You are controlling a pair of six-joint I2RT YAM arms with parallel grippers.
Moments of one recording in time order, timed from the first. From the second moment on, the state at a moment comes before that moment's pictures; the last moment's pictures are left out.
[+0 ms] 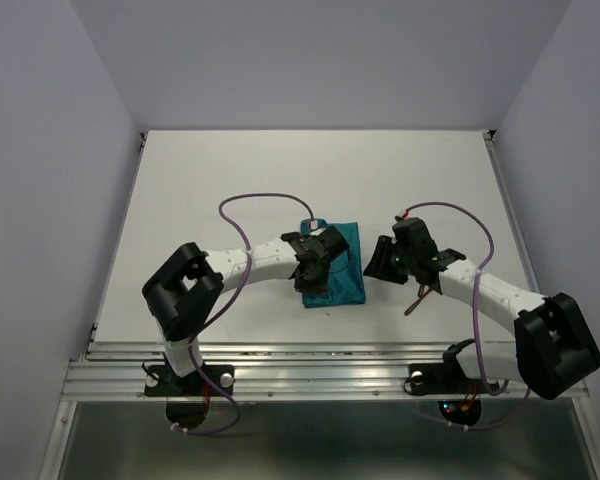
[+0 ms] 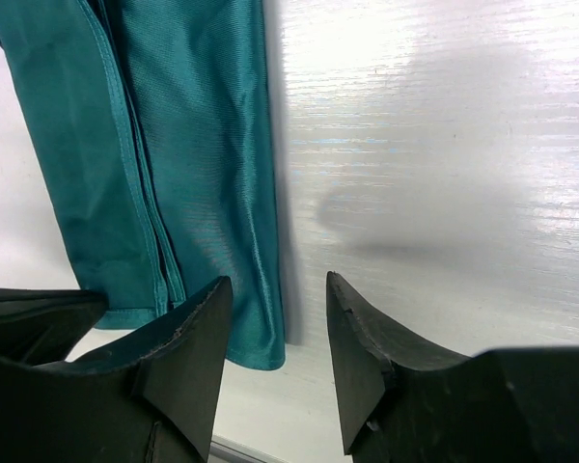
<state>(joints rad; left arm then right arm) -0.97 1.76 1.18 -0.68 -0.12 -0.72 0.47 1.26 0.64 -0.27 -0.06 0.68</state>
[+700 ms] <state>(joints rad) -0.97 1.70 1.19 -0.69 -0.15 -0.72 0.47 1.27 0.64 -0.28 -0.06 0.67</state>
